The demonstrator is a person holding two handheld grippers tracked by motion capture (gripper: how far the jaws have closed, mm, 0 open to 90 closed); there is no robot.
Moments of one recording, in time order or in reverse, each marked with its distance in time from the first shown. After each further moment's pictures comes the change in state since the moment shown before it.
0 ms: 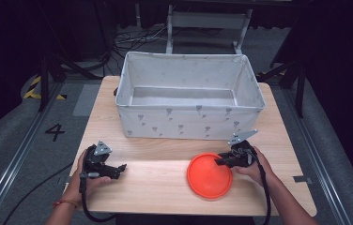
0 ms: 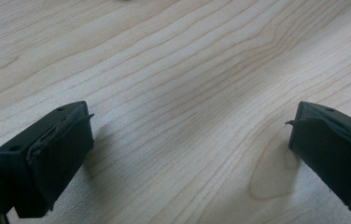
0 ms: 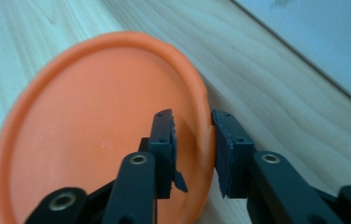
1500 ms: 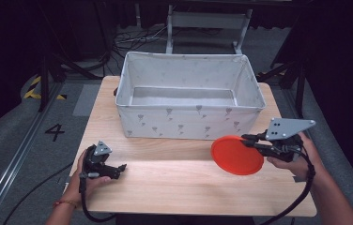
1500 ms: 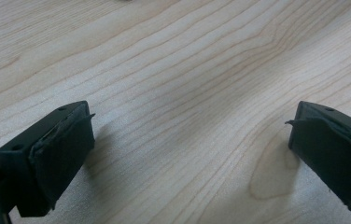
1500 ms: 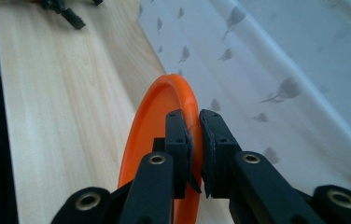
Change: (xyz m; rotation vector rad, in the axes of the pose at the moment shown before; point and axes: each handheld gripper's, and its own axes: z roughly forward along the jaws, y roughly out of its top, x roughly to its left) left arm 0.000 0.000 0.000 -0.002 0.006 0.008; right arm 0.058 0.059 -0.158 -0.165 -0.220 -0.365
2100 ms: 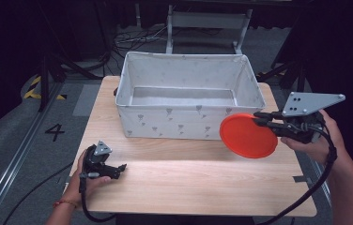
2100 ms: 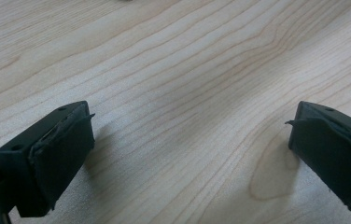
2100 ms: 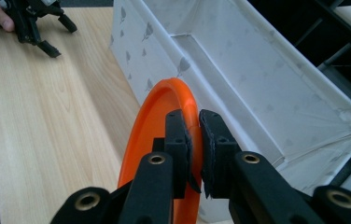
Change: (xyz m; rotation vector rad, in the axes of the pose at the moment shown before) left arm 0.000 0.000 0.000 0.001 -0.004 -0.008; right arm -0.021 0.048 -0.041 -0.010 -0.084 -0.004
